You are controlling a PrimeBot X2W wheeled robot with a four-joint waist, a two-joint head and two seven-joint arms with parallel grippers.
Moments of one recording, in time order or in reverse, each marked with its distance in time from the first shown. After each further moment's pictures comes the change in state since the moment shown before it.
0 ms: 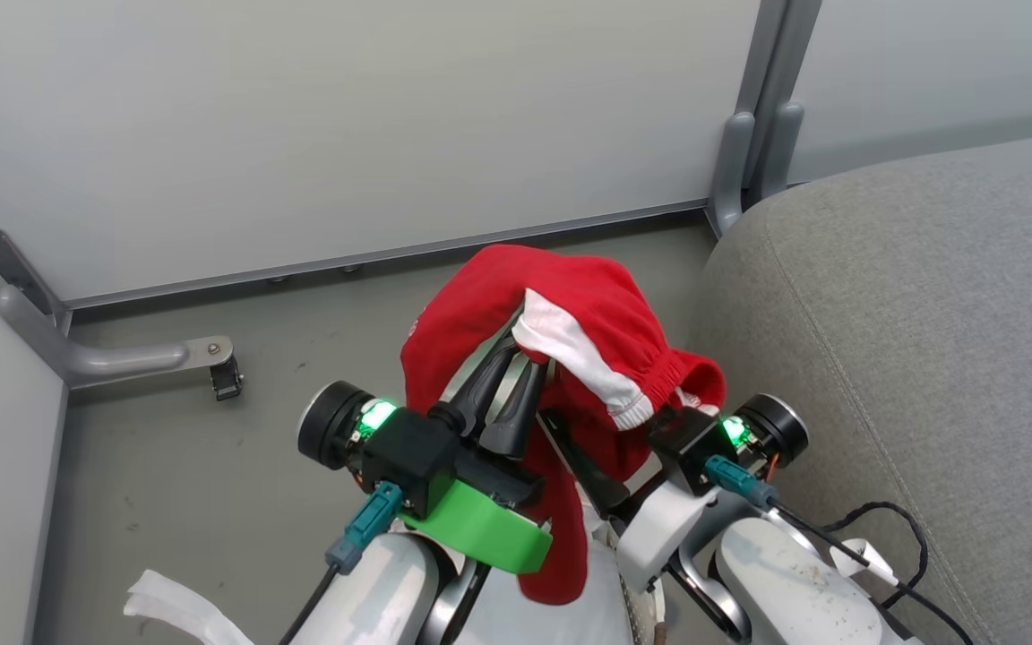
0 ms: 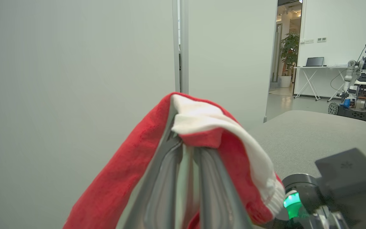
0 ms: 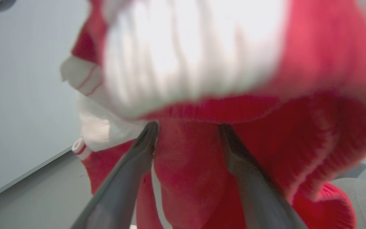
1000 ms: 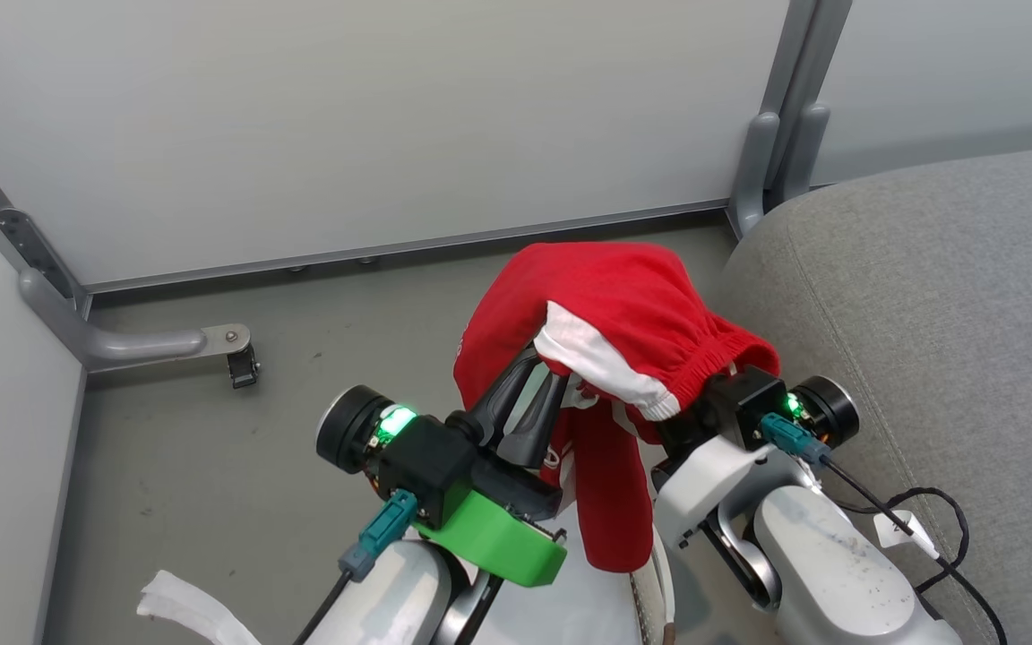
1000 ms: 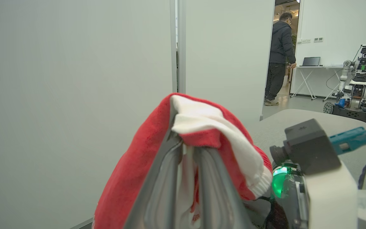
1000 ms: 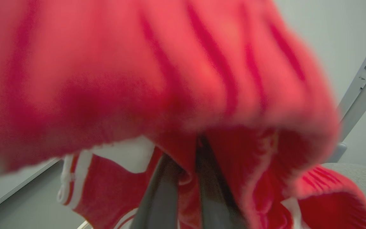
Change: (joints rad) left arm 0.001 0.000 -0.037 -0.006 -0.017 -0.010 0.000; right arm -0.021 0.001 -0.140 0.050 0.025 0.000 -0.001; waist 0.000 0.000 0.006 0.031
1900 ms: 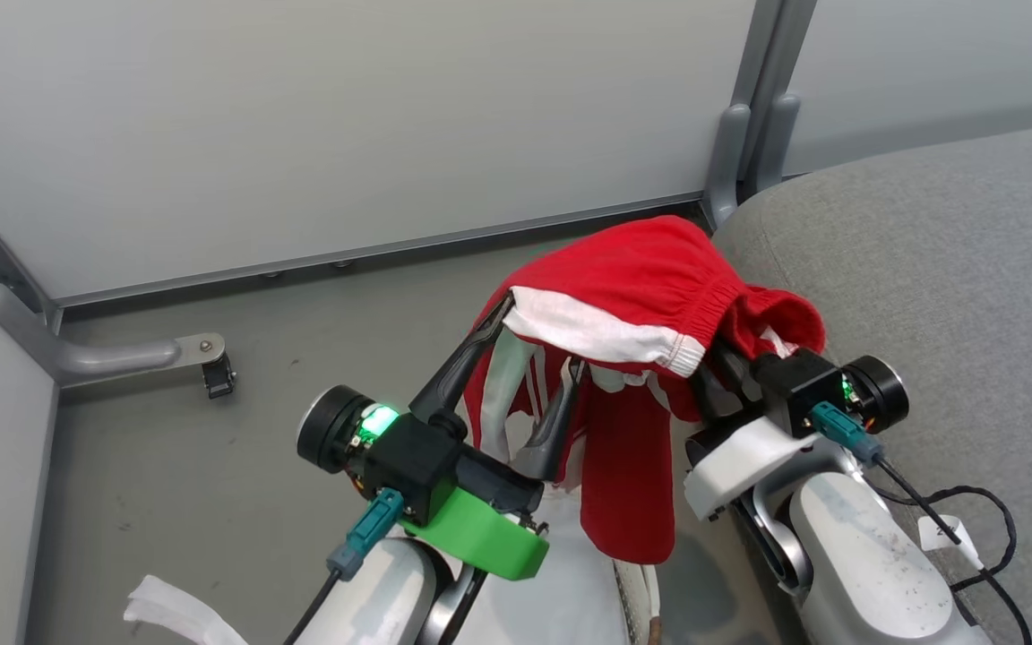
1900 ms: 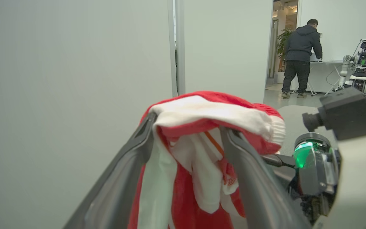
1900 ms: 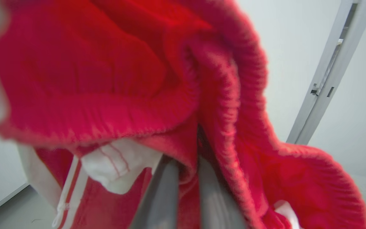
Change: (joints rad) left arm 0.012 0.000 0.040 0.005 0.040 -0.009 0.000; right arm 0.046 0.000 -0.121 -0.131 -0.072 0.000 0.000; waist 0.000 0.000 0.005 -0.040
